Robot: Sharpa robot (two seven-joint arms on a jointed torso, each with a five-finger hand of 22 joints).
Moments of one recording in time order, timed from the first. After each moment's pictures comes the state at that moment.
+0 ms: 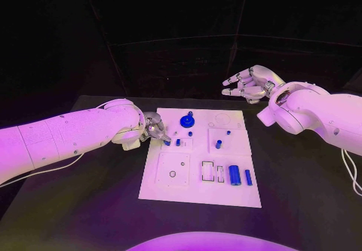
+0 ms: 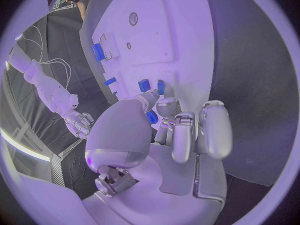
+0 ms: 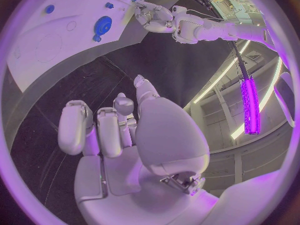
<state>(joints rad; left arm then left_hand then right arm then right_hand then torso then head) 1.27 -0.74 -0.09 1.39 -0.98 0.11 -0.52 1.24 -0.06 0.47 0.11 0.05 0.87 0.05 0.65 0.58 1.28 -0.03 1.12 0.88 1.47 -0.08 1.57 1.31 0.07 1.46 0.02 1.36 1.26 1.37 -0.76 -0.09 1.38 -0.78 -0.34 0.08 1.40 -0.01 -0.07 0.12 0.33 0.87 0.17 0.11 0.07 1.20 0.08 1.11 1.02 1.47 0.00 1.40 1.31 0.06 1.40 0.10 1.38 1.21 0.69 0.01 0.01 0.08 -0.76</state>
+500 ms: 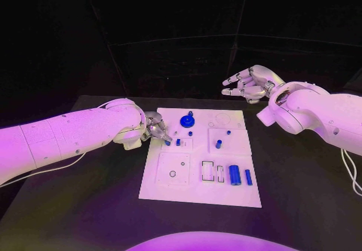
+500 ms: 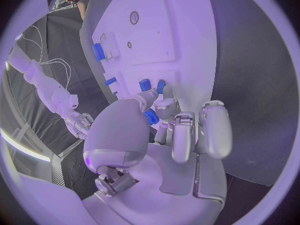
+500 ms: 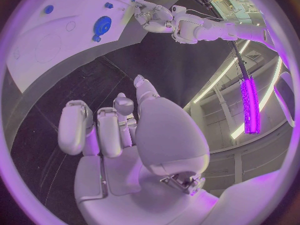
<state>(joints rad) 1.27 -0.73 -0.09 1.38 -0.99 0.11 -0.52 1.20 -0.10 0.50 0.09 0.05 0.89 0.03 0.68 0.59 1.30 -0.04 1.15 0.92 1.47 -0.08 1.57 1.31 0.07 1.46 0.02 1.36 1.27 1.37 -0.76 -0.09 1.38 -0.77 -0.34 0.08 1.40 -0.01 -0.07 0.12 0.33 0.87 0.17 0.11 0.07 1.20 0.08 1.11 1.02 1.47 0.00 1.40 1.31 0.06 1.40 0.10 1.38 1.21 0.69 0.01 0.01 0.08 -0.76</state>
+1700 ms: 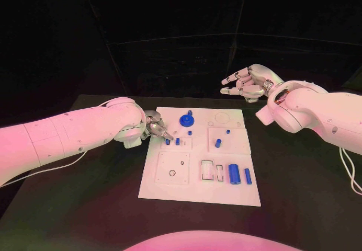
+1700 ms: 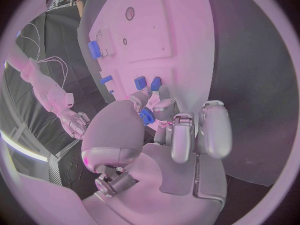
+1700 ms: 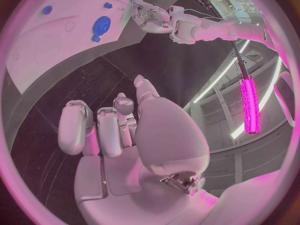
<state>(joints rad) 1.27 -0.71 -0.09 1.34 -0.98 0.11 -0.53 1.05 -0.12 0.40 0.07 0.05 0.92 0.02 0.73 0.63 1.31 -0.05 1.17 0.92 1.47 -0.10 1.57 1.31 0.07 1.46 0.01 1.36 1.27 1.37 -0.76 -0.09 1.38 -0.77 -0.34 0.08 1.40 -0.01 -0.07 0.12 0.33 0.87 0.17 0.11 0.07 1.20 0.08 1.11 1.02 1.47 0.00 1.40 1.31 0.06 1.40 0.10 1.38 1.21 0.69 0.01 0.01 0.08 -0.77</state>
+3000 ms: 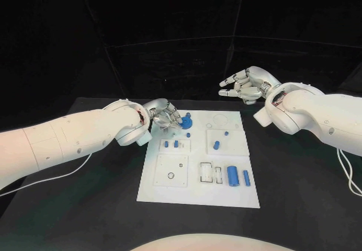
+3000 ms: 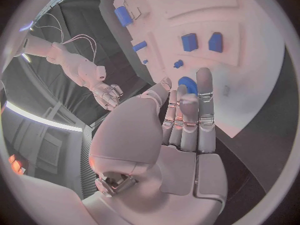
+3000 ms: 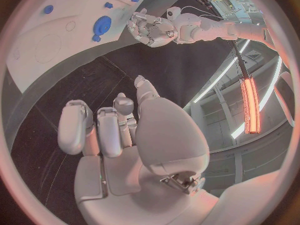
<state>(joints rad) 1.27 -0.69 -0.10 1.34 -0.86 -0.17 -0.08 1.41 -0.07 0.27 0.01 0.05 0.79 0.16 0.44 0.32 0.86 0.09 0.62 0.33 1.22 0.02 1.07 0.89 0.17 1.13 0.11 0.70 0.59 1.37 -0.76 -0.09 1.38 -0.77 -0.34 0.08 1.39 -0.01 -0.07 0.13 0.33 0.87 0.17 0.11 0.07 1.20 0.08 1.11 1.02 1.47 0.00 1.40 1.31 0.06 1.40 0.10 1.37 1.21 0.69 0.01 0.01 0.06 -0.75</state>
